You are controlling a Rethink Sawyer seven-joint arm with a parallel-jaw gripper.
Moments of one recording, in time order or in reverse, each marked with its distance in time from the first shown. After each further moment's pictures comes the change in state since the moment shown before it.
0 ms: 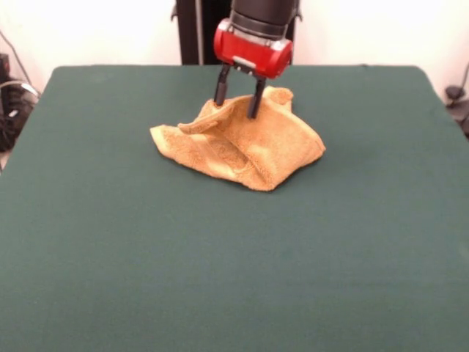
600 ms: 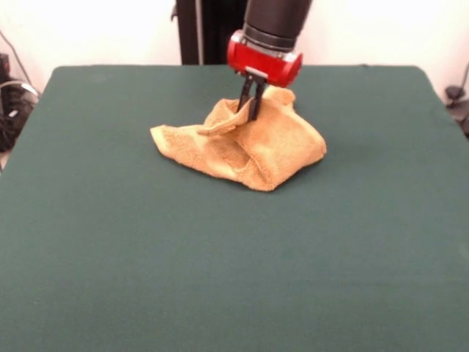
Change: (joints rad) arm 0.043 0.045 -0.003 0.000 0.020 -0.003 0.000
